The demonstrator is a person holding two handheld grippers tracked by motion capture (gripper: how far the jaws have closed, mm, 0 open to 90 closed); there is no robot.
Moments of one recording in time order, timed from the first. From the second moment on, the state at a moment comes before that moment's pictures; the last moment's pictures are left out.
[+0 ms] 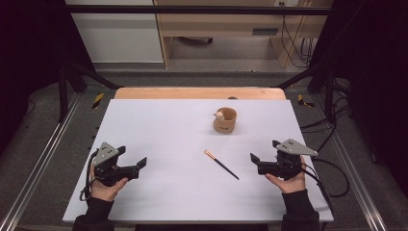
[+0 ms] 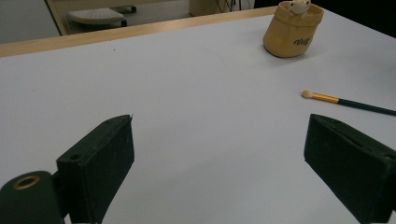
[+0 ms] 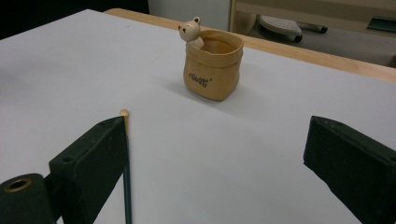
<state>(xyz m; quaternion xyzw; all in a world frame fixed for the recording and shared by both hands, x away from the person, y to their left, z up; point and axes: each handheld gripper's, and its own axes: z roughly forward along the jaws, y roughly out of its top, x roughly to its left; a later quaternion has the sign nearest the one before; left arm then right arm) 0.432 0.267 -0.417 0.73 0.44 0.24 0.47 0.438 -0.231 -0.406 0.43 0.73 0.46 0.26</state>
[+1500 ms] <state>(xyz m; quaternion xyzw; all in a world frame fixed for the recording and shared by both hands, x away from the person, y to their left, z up) 0.435 0.267 -0.422 0.74 0.44 0.23 0.46 0.462 -0.172 -0.390 0.39 0.80 0.39 0.23</state>
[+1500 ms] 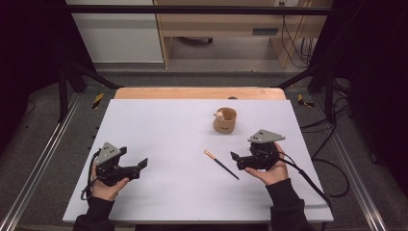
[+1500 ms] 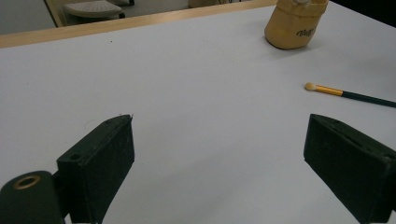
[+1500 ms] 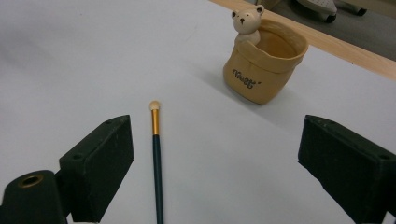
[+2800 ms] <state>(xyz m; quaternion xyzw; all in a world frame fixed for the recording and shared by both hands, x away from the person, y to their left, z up) 0.437 0.265 -0.425 0.74 0.43 0.24 0.45 0.492 -0.131 -0.403 0.35 0.86 0.32 0.19</state>
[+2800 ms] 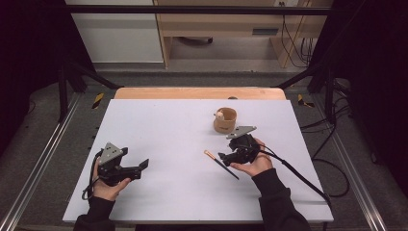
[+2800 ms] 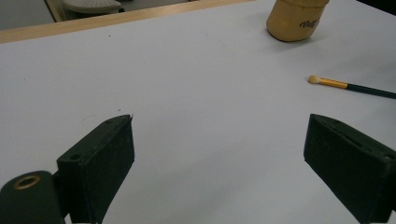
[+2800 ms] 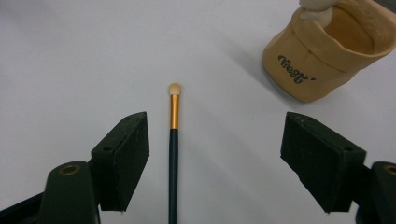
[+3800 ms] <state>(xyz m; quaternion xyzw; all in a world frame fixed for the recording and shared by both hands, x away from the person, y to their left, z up) 0.437 0.264 -0.426 0.75 0.43 0.23 0.45 0.510 -0.110 -0.424 0.34 0.90 0.25 0.12</state>
